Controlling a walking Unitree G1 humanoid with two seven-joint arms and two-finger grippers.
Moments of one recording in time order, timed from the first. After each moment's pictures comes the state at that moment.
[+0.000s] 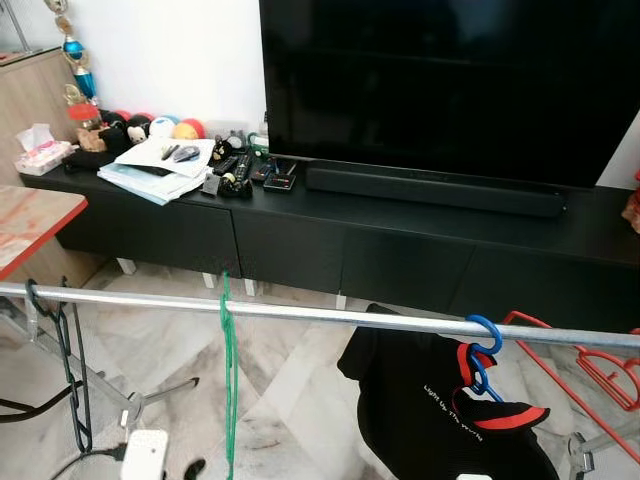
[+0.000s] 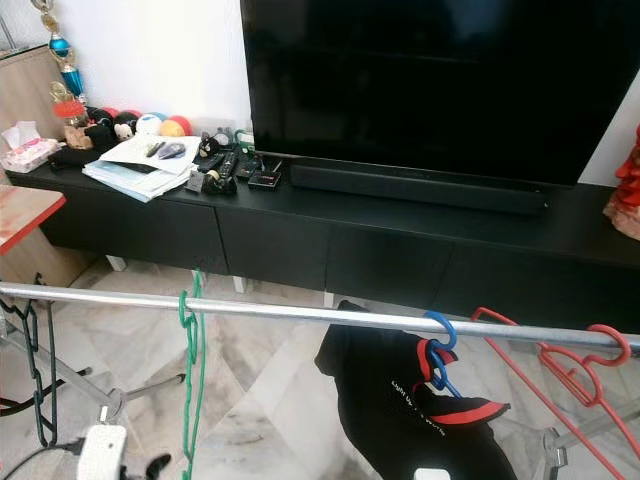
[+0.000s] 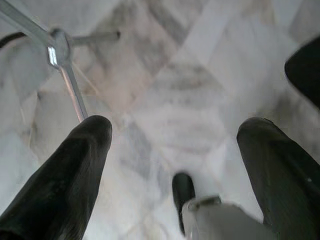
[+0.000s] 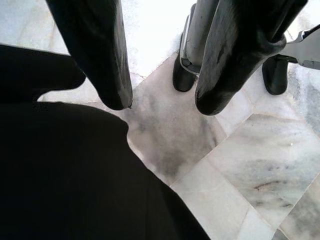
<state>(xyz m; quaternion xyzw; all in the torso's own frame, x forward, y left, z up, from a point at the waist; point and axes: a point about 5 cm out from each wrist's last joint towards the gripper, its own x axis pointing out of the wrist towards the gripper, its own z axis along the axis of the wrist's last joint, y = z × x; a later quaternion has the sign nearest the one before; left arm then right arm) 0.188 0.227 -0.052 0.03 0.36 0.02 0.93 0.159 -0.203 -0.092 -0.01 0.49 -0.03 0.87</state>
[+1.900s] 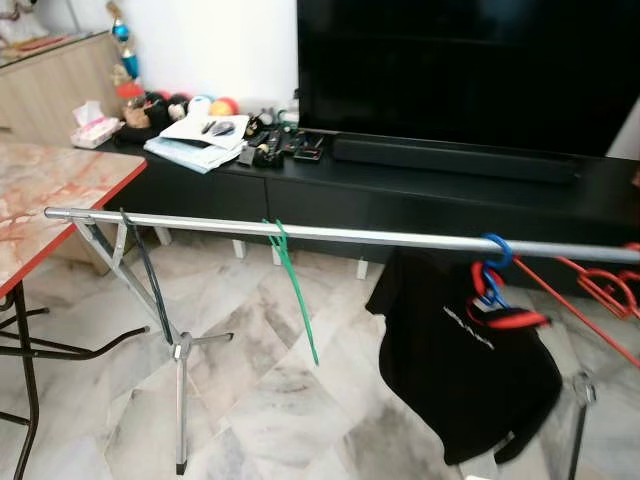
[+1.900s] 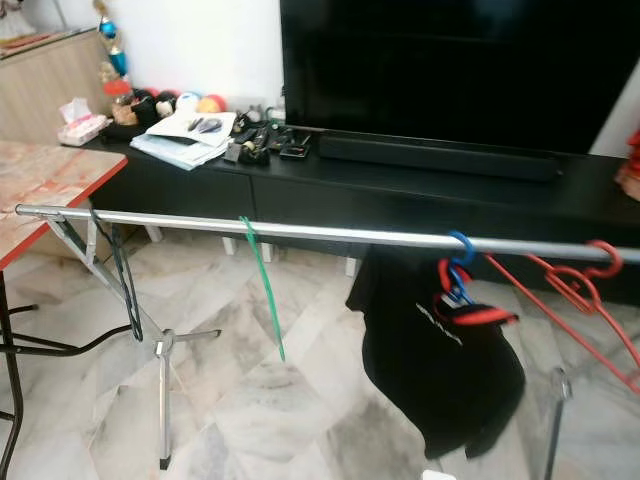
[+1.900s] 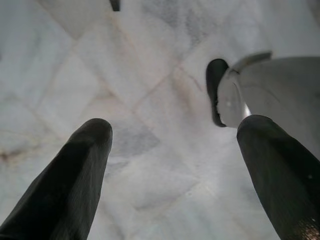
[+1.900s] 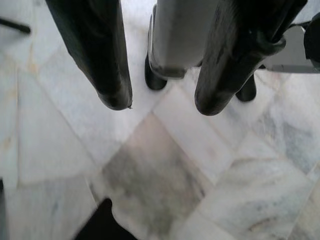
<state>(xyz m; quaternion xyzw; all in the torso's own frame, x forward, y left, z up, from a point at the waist) 0.139 0.217 -0.097 0.05 0.50 0.03 0.86 0.157 -0.200 -0.094 0.05 0.48 -0.08 0.87</state>
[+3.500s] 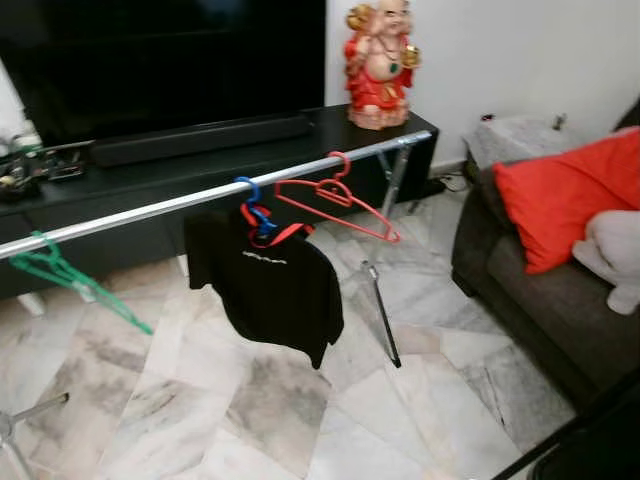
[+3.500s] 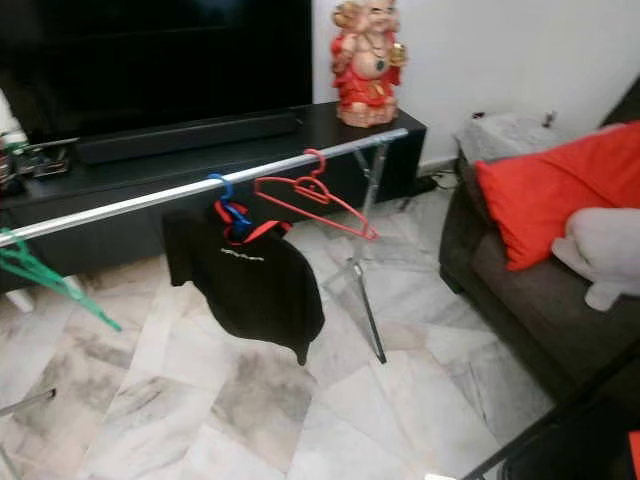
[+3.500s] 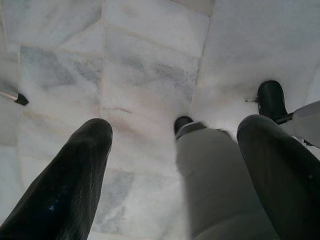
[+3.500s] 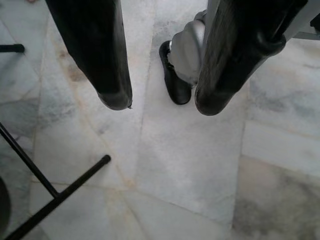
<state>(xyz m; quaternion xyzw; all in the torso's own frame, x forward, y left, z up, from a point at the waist) 0.154 0.173 -0.099 0.04 0.50 0.00 0.86 0.154 -0.206 -0.094 0.03 0.49 -0.08 0.87</state>
